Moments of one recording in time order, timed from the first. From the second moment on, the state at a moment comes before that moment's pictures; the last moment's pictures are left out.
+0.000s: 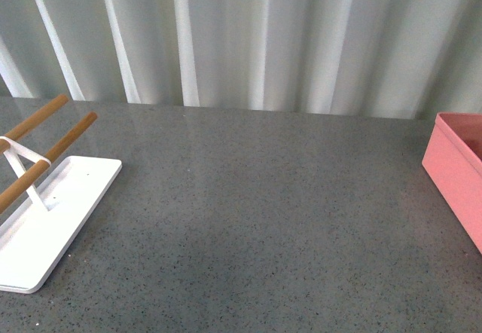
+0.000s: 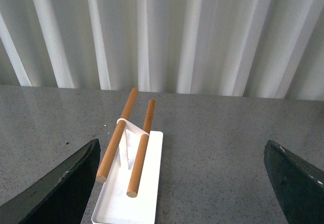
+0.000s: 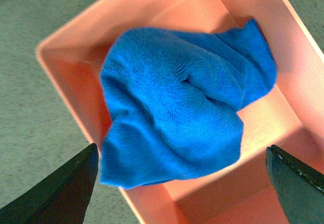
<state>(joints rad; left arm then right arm) 0.00 0.00 0.02 0.00 0.00 0.00 -0.27 1.92 1.58 -0.70 0.06 0.33</state>
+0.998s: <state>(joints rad) 0.00 0.00 0.02 0.00 0.00 0.00 -0.17 1.01 0.34 0.67 -0.16 -0.02</state>
